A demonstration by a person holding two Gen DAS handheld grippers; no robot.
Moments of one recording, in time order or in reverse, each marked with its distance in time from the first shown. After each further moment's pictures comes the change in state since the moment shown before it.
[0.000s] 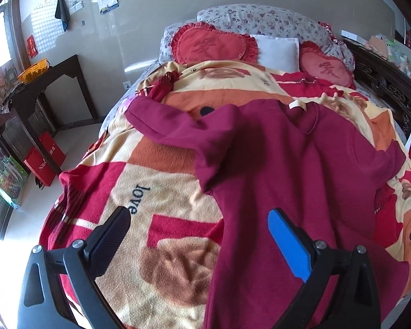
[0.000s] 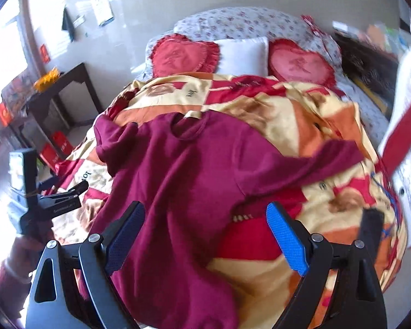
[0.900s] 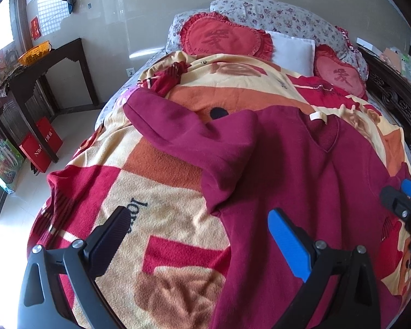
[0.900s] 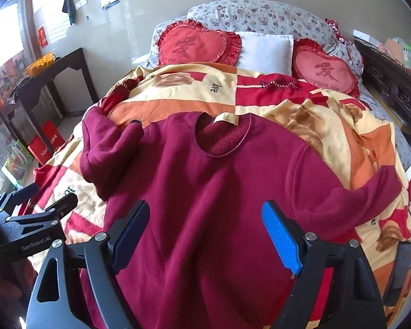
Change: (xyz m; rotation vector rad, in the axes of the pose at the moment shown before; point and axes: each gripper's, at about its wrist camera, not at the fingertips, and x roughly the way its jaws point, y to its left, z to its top) left arm 0.048 0.019 0.031 -0.078 0.063 -0.017; right arm 0.135 0.070 0.037 -0.043 0.028 -0.036
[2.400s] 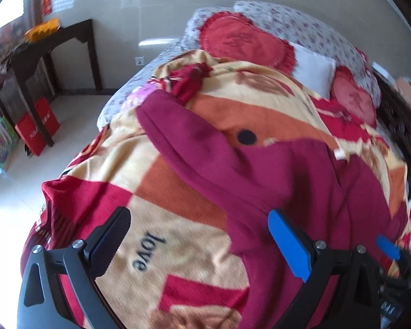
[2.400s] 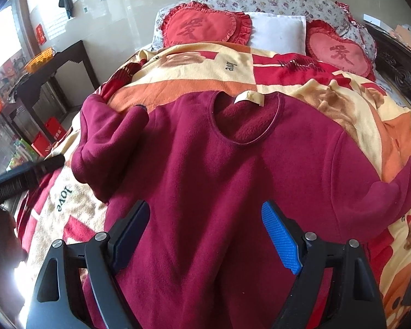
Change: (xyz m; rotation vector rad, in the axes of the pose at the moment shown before) left arm 0.037 0.060 0.053 -0.143 0.031 -0.041; right arm 0.052 0.019 0.002 0.029 0.077 0.055
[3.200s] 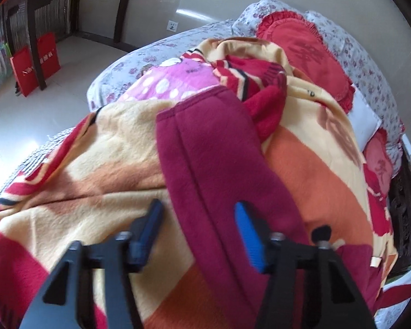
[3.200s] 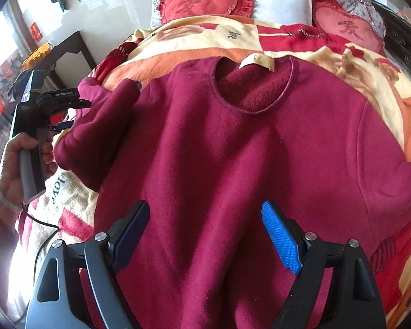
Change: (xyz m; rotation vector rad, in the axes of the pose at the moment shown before) left arm 0.155 0.085 0.080 -0.333 0.099 -0.102; right arm 0.042 -0.008 -0.009 0.040 0.104 0.053
